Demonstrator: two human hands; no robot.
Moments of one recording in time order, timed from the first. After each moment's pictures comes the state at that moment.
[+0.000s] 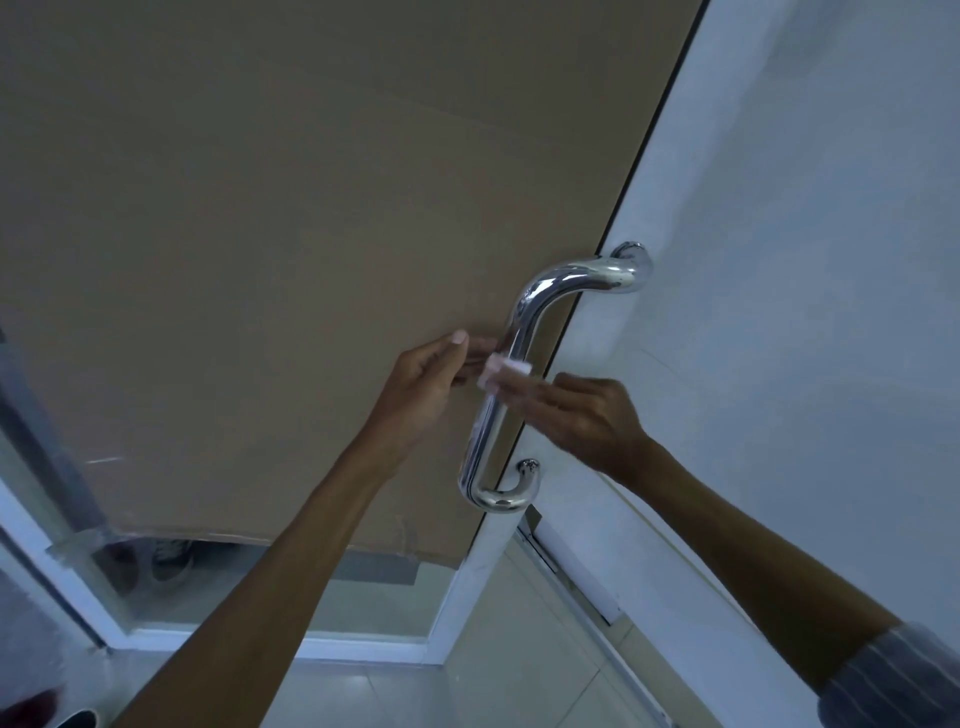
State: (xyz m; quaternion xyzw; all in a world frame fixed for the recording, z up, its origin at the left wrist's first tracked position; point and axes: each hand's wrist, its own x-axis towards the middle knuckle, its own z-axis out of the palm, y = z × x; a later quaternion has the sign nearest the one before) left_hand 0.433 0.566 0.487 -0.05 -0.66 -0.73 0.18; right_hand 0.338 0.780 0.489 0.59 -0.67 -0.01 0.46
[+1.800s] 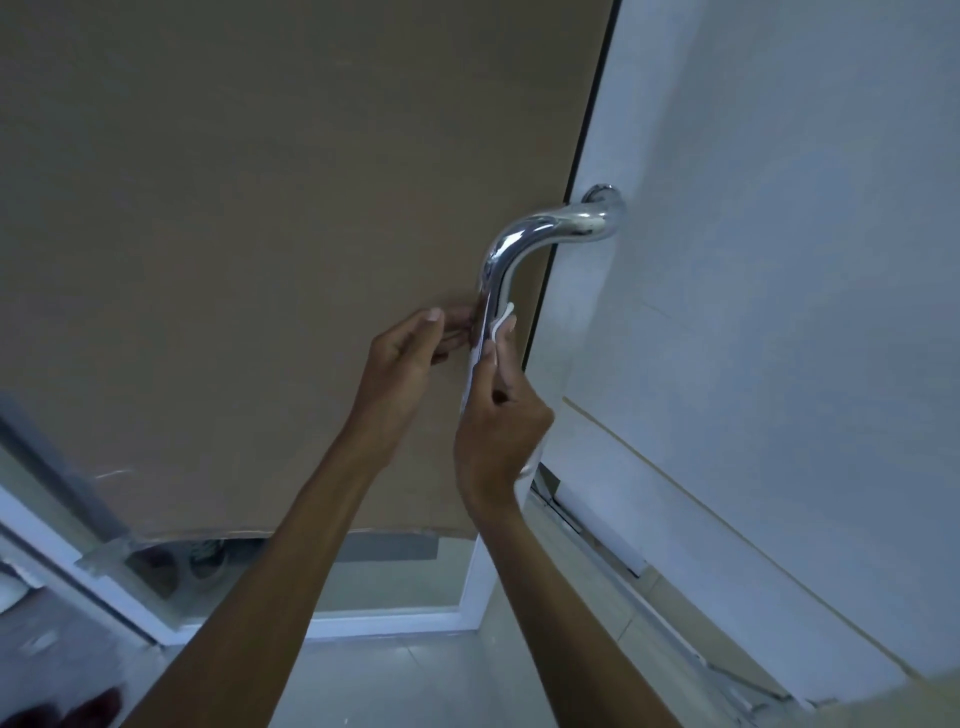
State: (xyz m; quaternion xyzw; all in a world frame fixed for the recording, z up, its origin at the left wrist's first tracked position) left_hand 0.437 0.578 0.488 -0.02 -0.68 -0.71 0.19; right_hand 0.415 0.661 0.428 0.03 -0.67 0.63 0.39
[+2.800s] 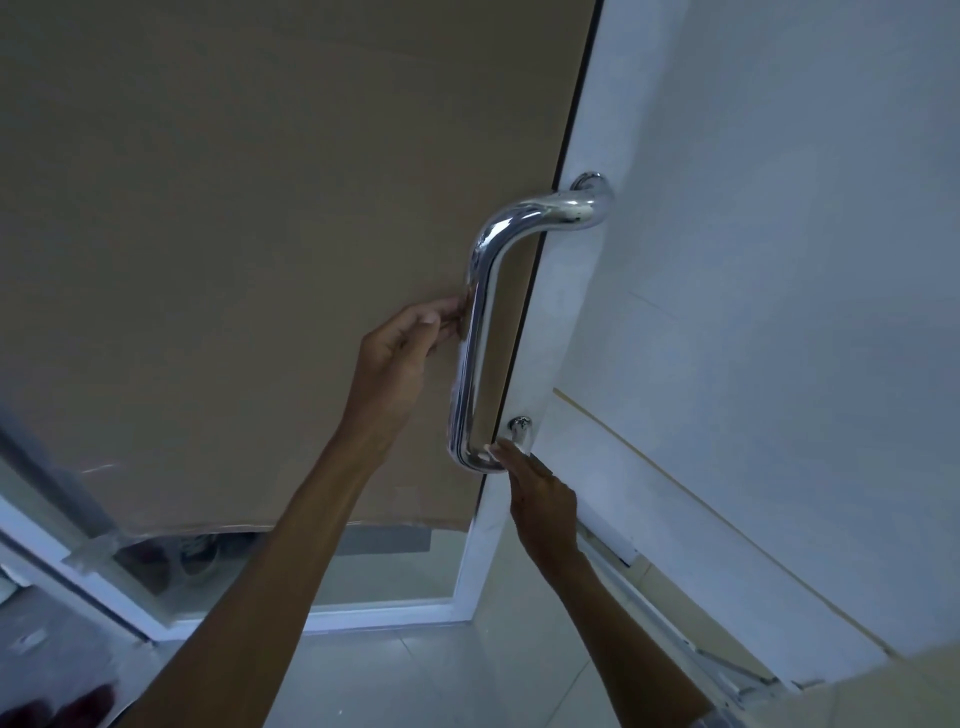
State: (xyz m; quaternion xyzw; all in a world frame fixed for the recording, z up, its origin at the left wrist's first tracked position) left_hand 0.444 0.585 0.486 -0.03 -0.67 -0.71 0.21; right_hand 0.403 0.785 0.291 0.24 -0.90 0.22 0.30
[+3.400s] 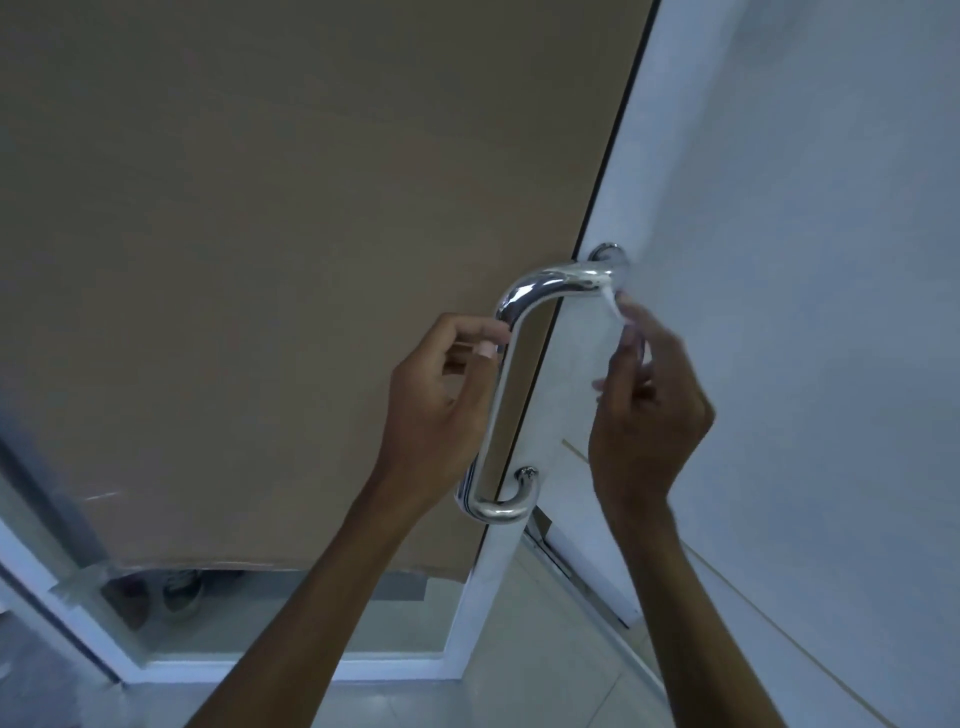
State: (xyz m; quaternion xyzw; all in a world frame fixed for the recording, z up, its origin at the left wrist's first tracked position) left_hand 0.468 0.605 0.526 -0.08 -0.71 -0.61 0.35; right_hand 0.419 0.762 0.531 0.16 -0.69 0.46 0.53
